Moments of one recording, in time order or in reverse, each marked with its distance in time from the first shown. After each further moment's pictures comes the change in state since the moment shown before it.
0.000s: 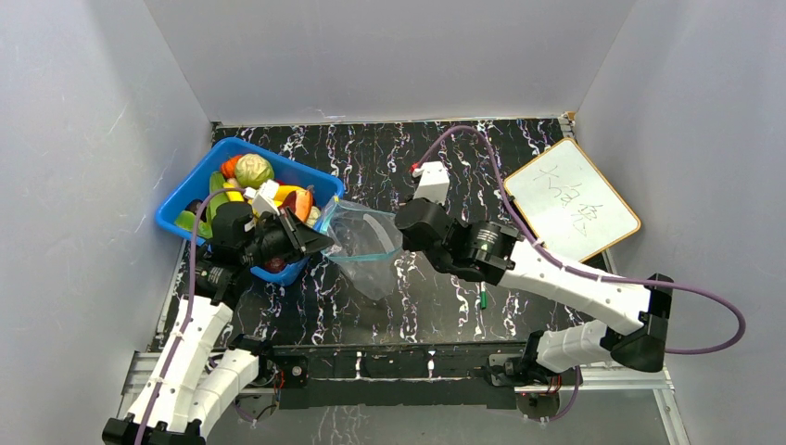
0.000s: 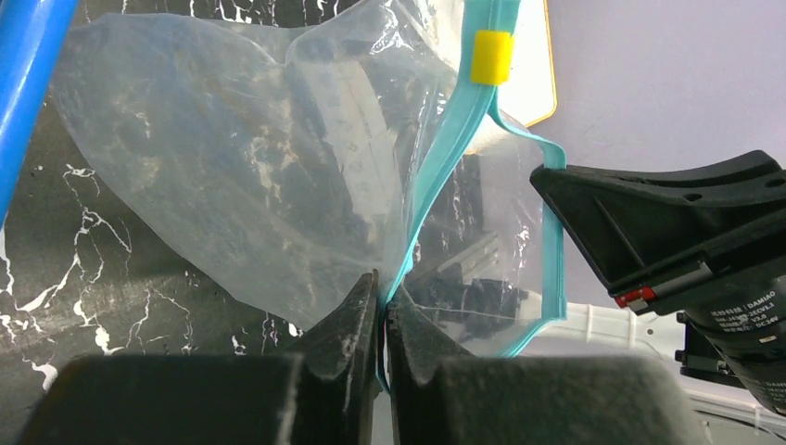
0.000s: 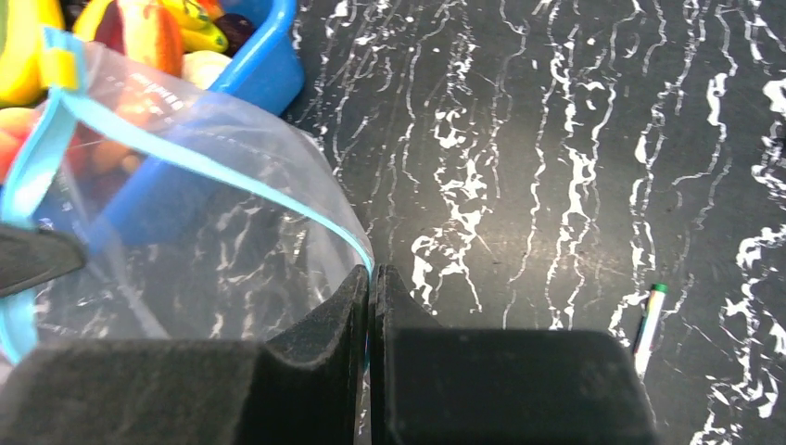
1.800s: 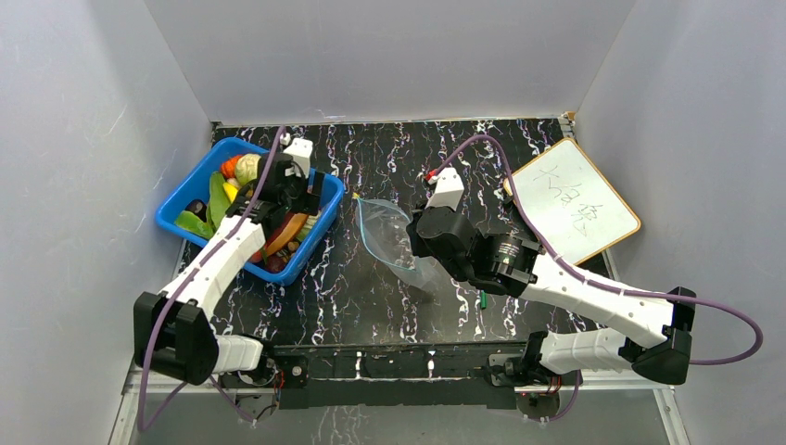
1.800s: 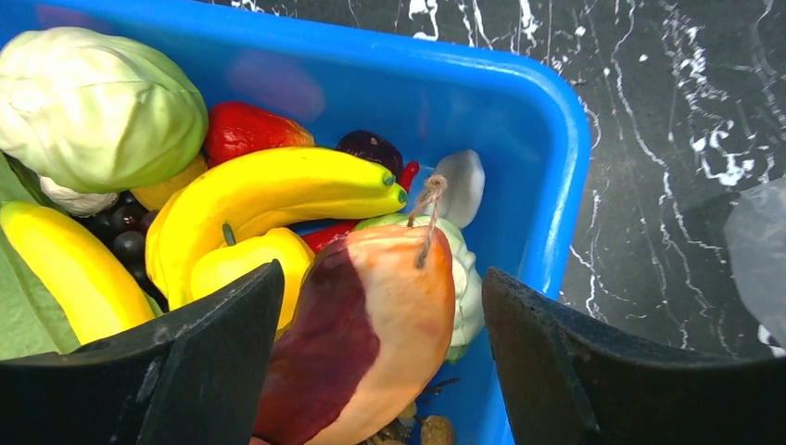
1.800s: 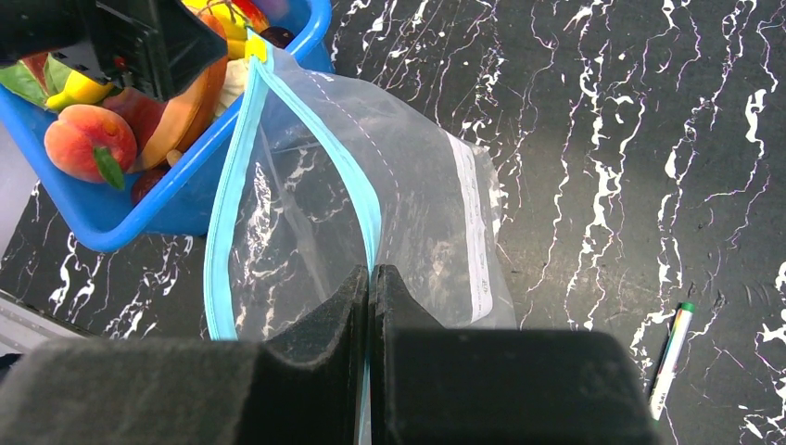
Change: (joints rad) left arm -0.057 0.536 0.239 0.153 -0.710 0.886; right arm 0.004 -0.154 -0.162 0.162 -0.060 -0.047
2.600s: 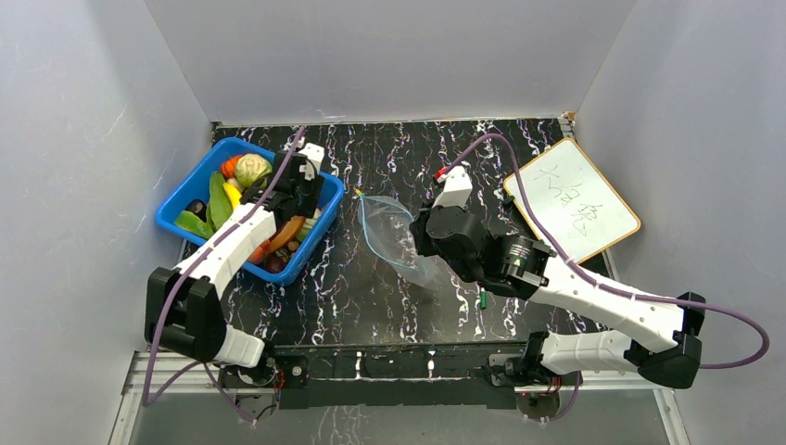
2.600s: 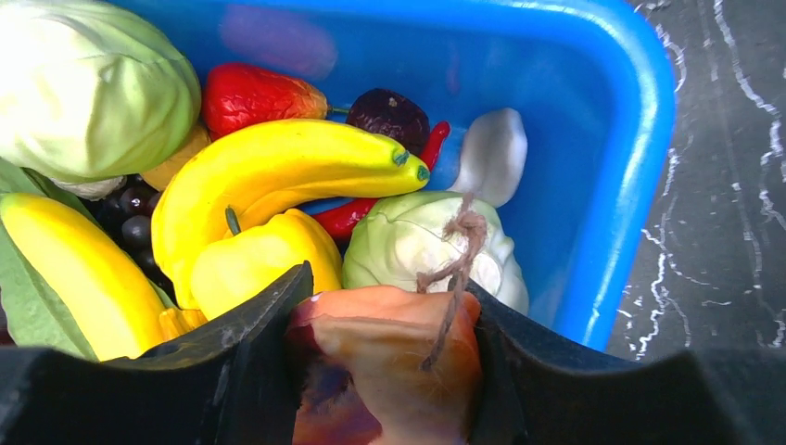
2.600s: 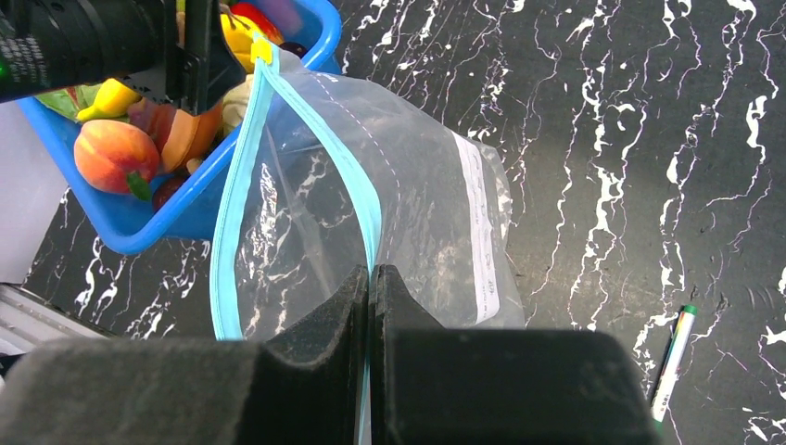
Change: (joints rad) left arm -0.043 0.148 0.051 -0.074 -0.116 0.067; right arm 0.000 -0.039 -0.001 -0.002 -0.003 0.001
